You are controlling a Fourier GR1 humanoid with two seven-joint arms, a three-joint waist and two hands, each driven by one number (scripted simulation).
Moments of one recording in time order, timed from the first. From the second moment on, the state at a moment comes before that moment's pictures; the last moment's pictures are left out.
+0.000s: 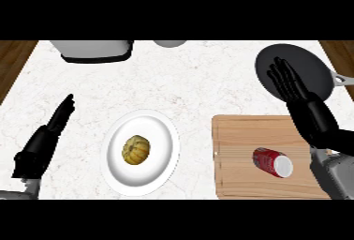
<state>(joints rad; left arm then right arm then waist) -0.02 0.49 -0.17 -1.53 0.08 0.13 -0.08 -0.28 -0.50 0.25 -1.54 -0.36 -0.02 -0.24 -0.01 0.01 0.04</state>
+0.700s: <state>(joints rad) -0.15 0.40 -0.22 -1.56 0.13 0.08 0.12 -0.28 -0.61 0.28 -1.16 -0.04 -0.02 -0.50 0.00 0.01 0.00</state>
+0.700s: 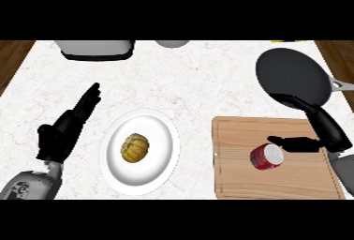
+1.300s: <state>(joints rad) -0.15 0.38 -0.20 -1.56 0.12 0.06 0.16 -0.31 -0.76 0.39 -1.20 0.24 0.04 -0.37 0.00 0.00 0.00</state>
